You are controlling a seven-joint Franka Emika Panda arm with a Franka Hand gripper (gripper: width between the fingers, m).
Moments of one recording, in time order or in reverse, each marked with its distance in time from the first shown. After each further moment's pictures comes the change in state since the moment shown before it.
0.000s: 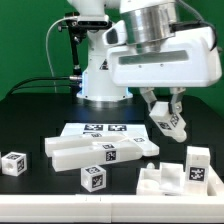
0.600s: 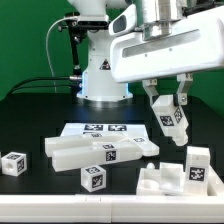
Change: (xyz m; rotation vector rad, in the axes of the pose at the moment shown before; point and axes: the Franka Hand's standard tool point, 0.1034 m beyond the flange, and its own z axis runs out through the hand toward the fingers) arm 0.028 -0.021 -0.019 0.080 0.202 -0.103
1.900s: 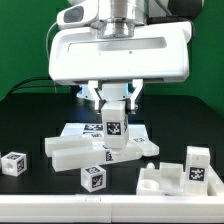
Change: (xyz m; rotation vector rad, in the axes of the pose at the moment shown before) arm 0.084 0.030 0.006 -0.026 0.200 -0.480
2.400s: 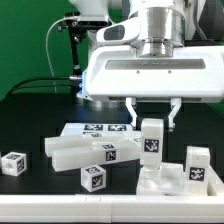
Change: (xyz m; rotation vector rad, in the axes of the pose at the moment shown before) arm -0.022 -0.047 0.026 -0.022 0.078 -0.121
